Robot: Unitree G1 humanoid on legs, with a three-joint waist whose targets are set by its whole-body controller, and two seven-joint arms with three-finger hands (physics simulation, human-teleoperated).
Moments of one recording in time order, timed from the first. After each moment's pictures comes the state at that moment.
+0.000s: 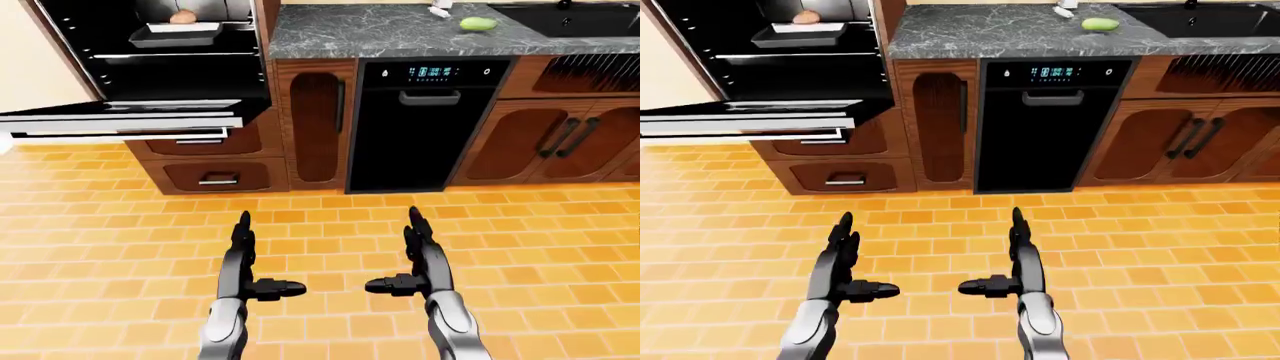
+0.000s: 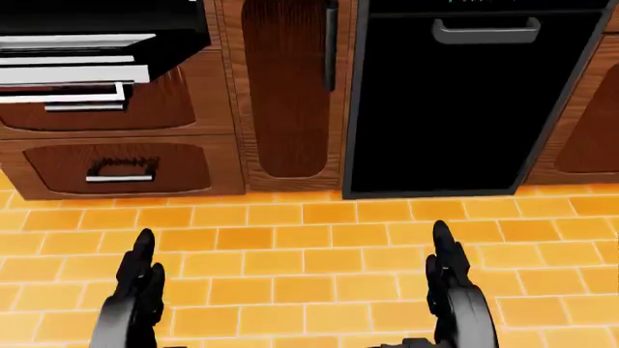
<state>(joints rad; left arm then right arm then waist) 0.03 0.02 0.04 0.09 -0.01 0.06 -0.04 0.03 -0.01 -0.04 0.09 0.01 0.06 0.04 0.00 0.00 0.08</state>
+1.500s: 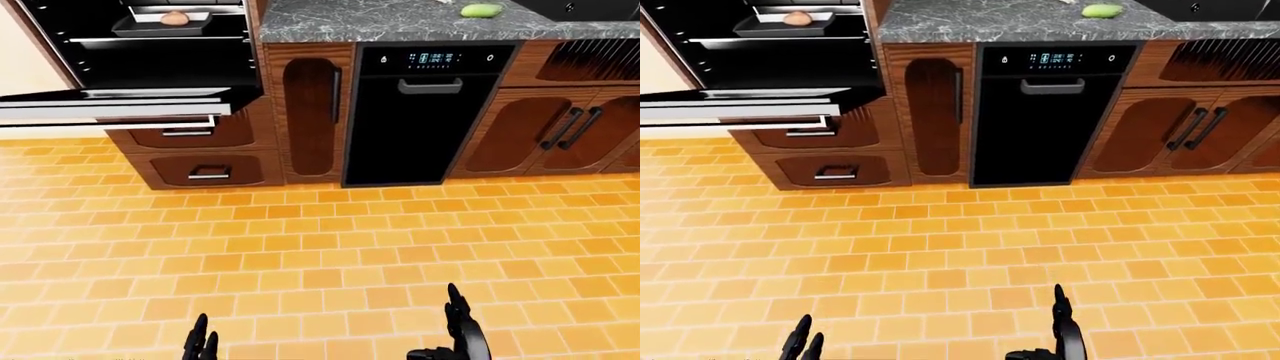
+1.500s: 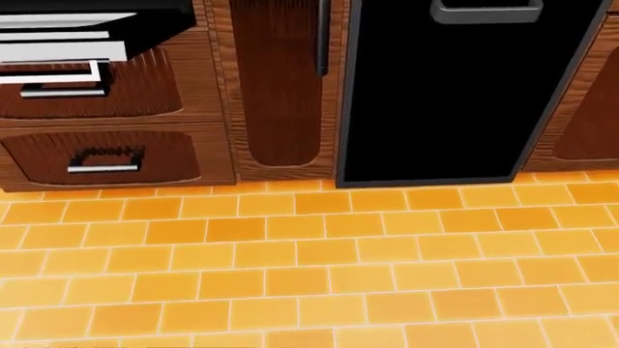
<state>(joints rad) -0.02 0.17 0.32 1.40 -0.34 -0.84 -0.52 -0.12 -0.20 -0.23 1.39 0.04 -0.80 0.13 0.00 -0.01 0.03</state>
